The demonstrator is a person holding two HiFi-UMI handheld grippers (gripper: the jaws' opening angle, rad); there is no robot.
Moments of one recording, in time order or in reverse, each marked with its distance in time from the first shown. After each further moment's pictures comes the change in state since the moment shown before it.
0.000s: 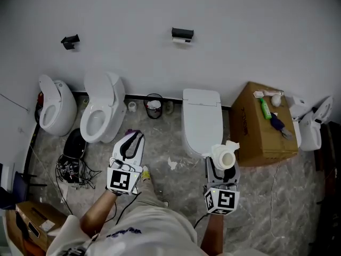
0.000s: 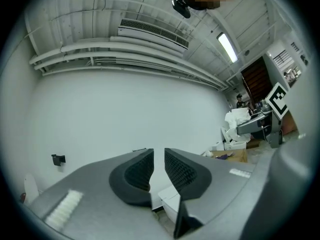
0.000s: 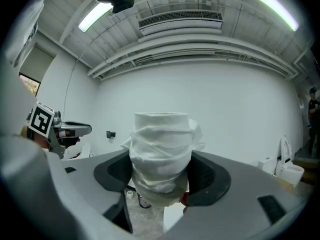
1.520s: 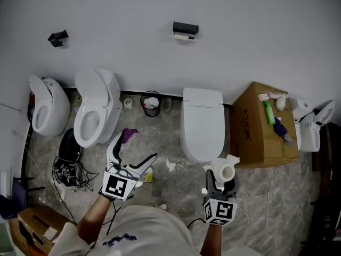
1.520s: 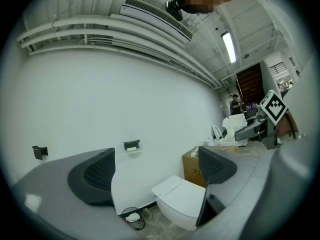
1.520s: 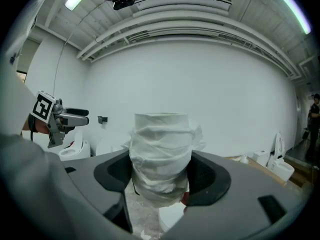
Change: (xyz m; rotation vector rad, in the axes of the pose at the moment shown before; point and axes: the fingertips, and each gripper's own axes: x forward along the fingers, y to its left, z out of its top) left arm 0.102 0.056 -0.041 -0.035 0.064 -0.149; right arm 0.098 -0.008 -0.042 -0.008 0.203 -0.062
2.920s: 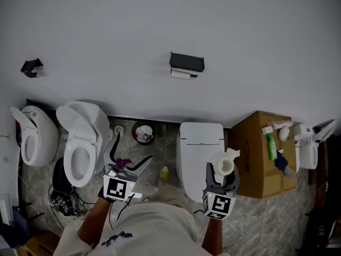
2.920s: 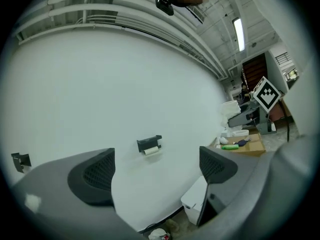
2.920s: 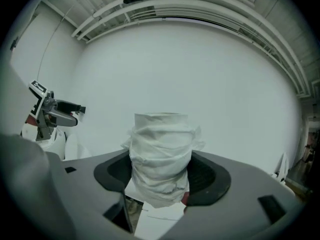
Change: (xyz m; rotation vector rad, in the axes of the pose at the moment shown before) left arm 0.286 0.215 -0.068 0.079 0.066 0.003; right arm 0.369 -0.037 0.091 -0.133 -0.001 -0.078
